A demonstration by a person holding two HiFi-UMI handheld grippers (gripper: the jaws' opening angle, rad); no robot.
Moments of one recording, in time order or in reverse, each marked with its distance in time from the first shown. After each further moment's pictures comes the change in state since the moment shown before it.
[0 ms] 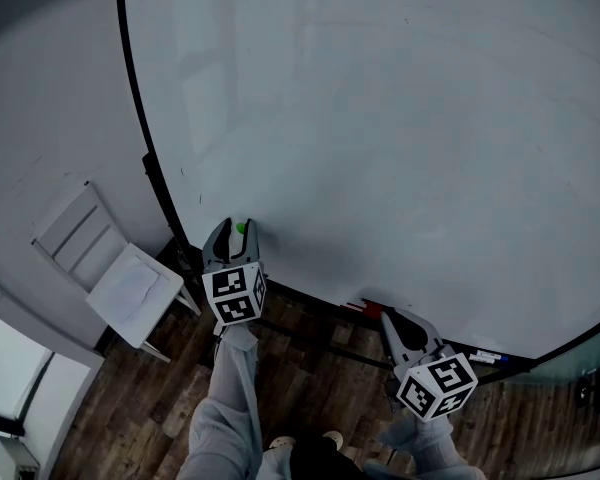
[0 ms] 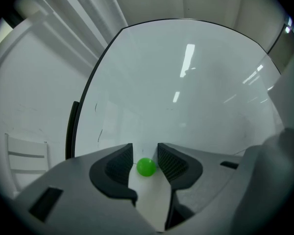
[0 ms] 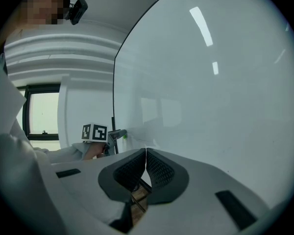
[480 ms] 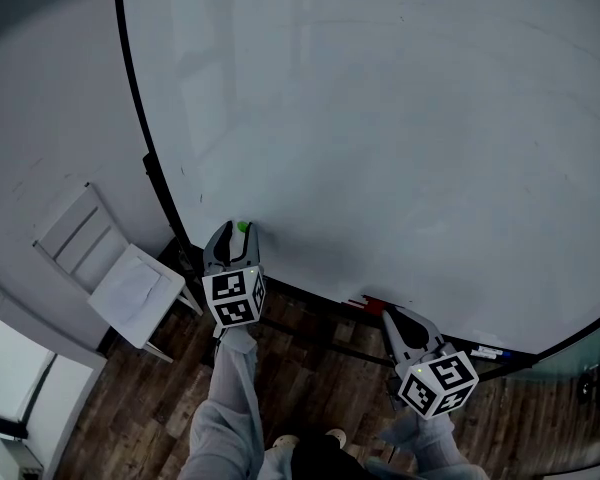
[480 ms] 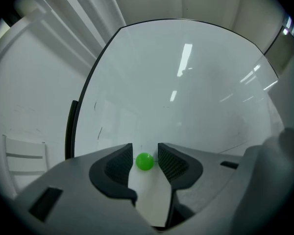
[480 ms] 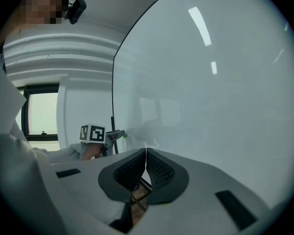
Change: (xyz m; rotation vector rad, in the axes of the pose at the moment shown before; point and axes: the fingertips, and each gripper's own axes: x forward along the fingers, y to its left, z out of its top) left arm -0.007 -0.003 -0.005 0.008 0.013 -0.035; right arm -0.004 0.000 -0.003 0.010 0.005 -0.012
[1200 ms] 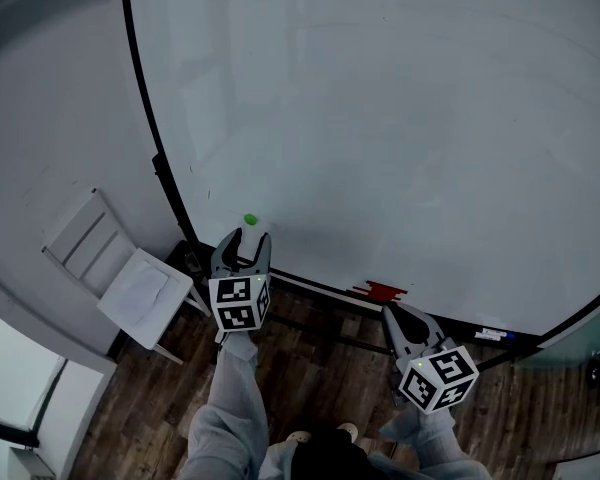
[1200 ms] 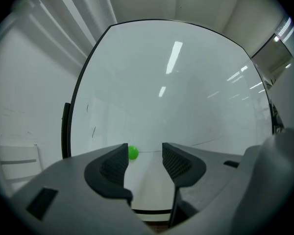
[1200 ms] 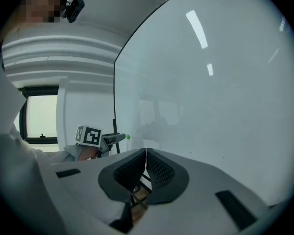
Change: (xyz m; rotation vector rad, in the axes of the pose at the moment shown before) left arm -0.038 -0.022 0.000 0.051 0.064 -0.139; right arm -0.024 0.024 -0.002 0.025 -0.025 -0.029
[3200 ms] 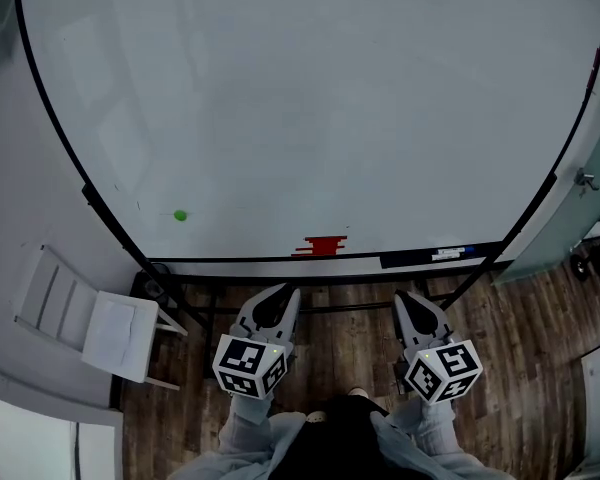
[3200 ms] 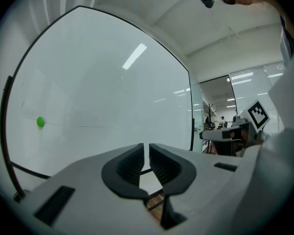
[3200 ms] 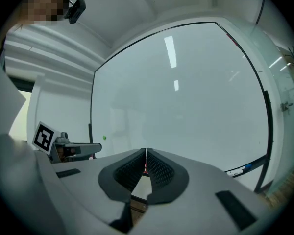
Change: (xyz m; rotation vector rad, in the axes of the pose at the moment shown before) left arm -0.150 -0.220 -0.015 -0.042 0.069 -0.692; right arm -0.157 -0.022 -0.040 0.067 -0.113 -0.399
